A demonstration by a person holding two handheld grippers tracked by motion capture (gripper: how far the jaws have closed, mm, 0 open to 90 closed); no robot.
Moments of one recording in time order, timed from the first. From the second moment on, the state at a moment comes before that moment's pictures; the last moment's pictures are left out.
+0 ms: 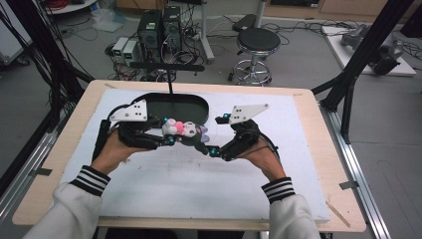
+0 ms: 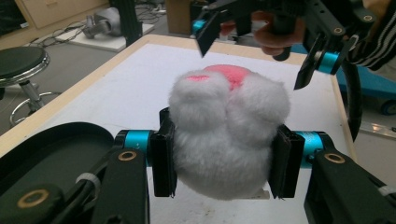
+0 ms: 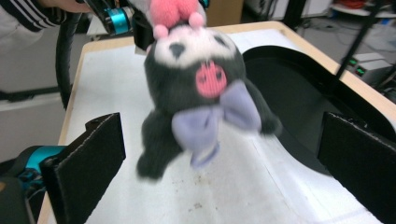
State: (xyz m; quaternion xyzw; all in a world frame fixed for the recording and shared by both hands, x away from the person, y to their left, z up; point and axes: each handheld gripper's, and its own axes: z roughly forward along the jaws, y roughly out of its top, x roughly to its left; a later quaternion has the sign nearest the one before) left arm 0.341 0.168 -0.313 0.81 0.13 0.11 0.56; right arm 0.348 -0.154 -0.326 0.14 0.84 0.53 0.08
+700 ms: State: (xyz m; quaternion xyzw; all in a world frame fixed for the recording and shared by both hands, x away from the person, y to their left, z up) left arm 0.365 0.202 -0.297 0.78 0.22 0.19 0.55; right arm 0.290 -0.244 -0.362 0.28 0.73 0.59 0.21
